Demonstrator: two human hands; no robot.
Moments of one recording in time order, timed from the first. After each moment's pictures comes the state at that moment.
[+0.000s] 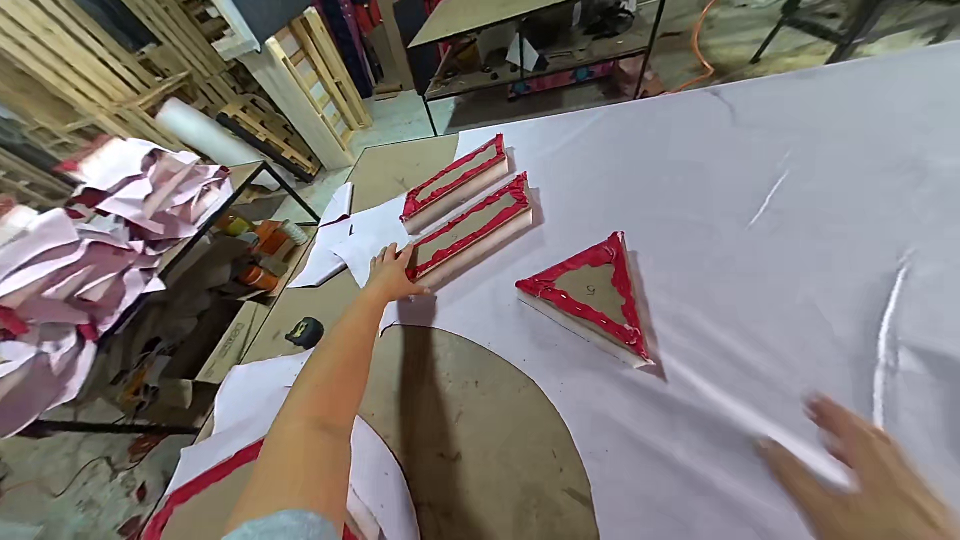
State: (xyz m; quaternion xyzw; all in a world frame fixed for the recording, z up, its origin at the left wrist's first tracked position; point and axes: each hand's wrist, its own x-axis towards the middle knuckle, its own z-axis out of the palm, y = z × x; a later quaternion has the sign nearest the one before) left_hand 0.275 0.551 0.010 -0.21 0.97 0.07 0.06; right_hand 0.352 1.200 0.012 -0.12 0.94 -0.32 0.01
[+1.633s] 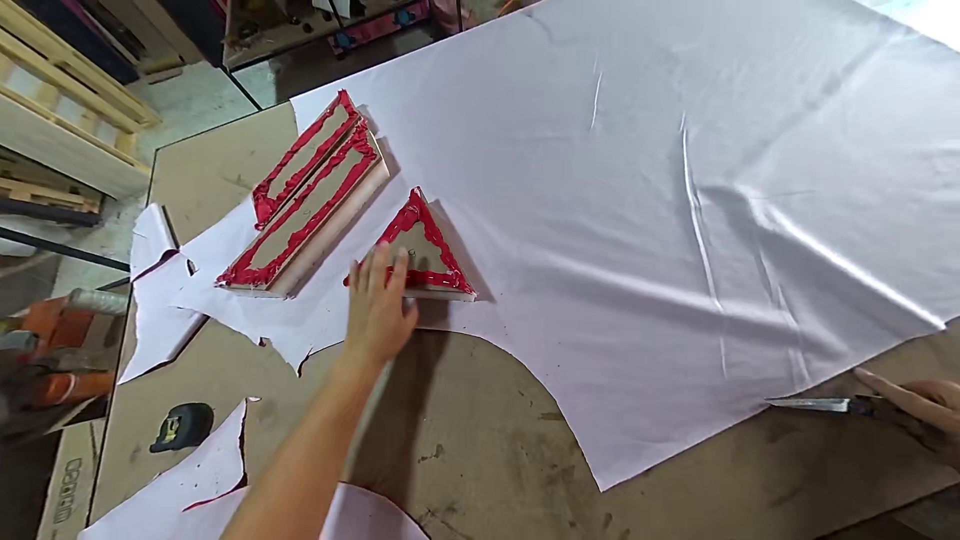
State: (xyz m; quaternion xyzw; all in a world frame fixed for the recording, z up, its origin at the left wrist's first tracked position) left_hand 0.307 0.695 -0.002 0.16 0.98 0.09 -0.09; right_hand 0.473 1.346 0.031 0.06 0.96 -0.01 0.27
